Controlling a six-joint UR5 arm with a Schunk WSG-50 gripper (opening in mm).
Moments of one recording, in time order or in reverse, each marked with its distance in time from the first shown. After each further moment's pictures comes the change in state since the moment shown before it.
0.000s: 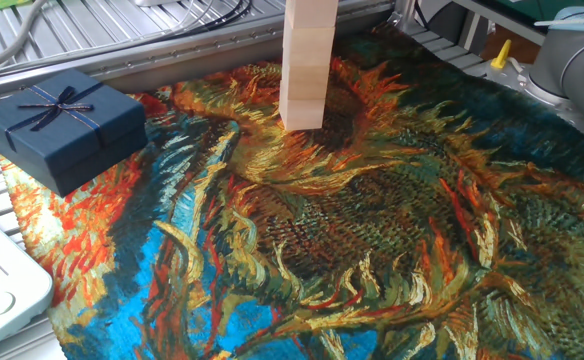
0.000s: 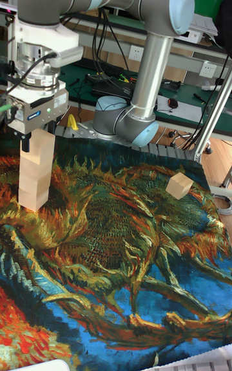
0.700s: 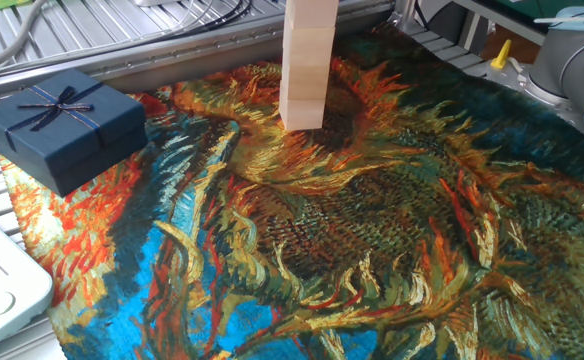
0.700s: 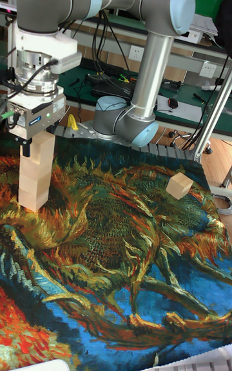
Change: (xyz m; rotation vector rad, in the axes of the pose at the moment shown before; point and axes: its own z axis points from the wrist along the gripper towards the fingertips) arm 0.003 -0.002 0.015 0.019 -0.005 -0.046
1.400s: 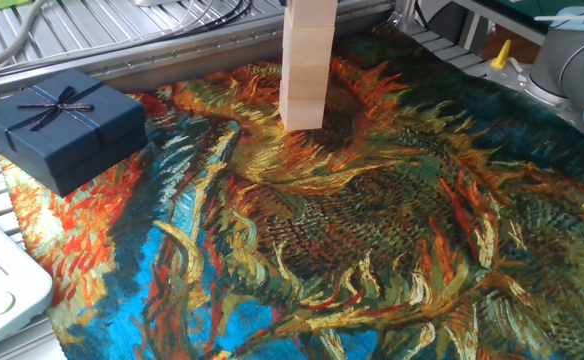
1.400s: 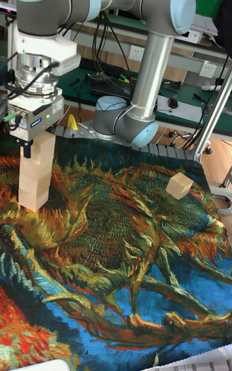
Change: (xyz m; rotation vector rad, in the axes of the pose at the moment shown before) arm 0.002 0.006 0.011 -0.003 -0.014 -0.075
